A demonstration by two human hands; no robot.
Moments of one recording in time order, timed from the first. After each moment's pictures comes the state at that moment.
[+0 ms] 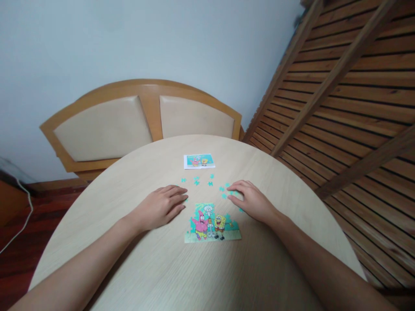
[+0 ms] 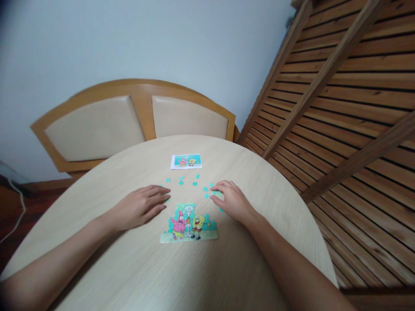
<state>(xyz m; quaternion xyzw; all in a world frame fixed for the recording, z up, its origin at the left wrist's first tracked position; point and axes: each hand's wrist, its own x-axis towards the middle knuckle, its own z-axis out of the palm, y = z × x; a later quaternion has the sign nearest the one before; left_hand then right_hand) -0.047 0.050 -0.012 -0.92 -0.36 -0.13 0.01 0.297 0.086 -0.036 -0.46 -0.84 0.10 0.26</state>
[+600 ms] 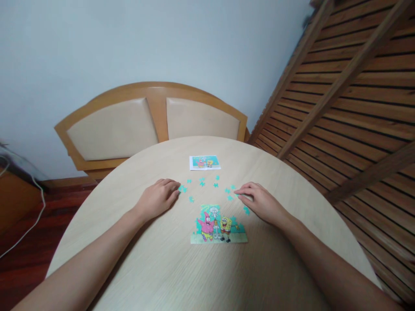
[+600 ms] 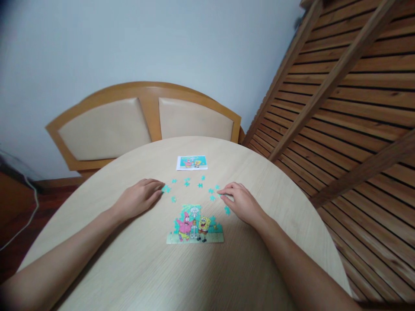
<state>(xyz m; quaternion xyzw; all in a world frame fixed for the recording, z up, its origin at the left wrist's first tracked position) -0.067 0.068 -0.019 -0.83 -0.53 -0.15 -0.01 0.308 0.090 -0.036 -0.47 -0.84 0.13 0.24</state>
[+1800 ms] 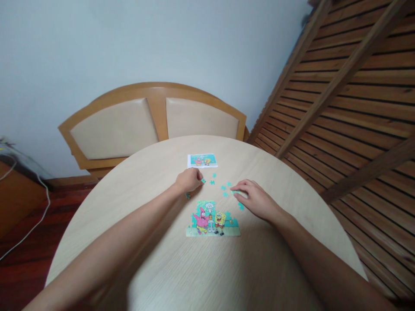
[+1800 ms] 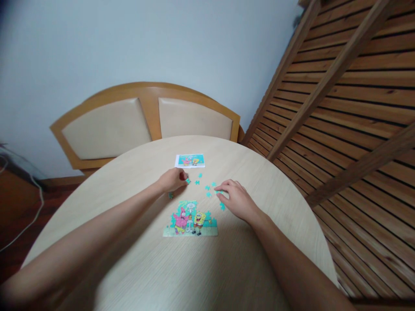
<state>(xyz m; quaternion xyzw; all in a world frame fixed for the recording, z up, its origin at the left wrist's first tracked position) 0.035 0.135 -0.009 -0.73 -0.65 -0.12 -0.18 0.310 0.090 -0.038 -0.47 -0.84 0.12 0.24</state>
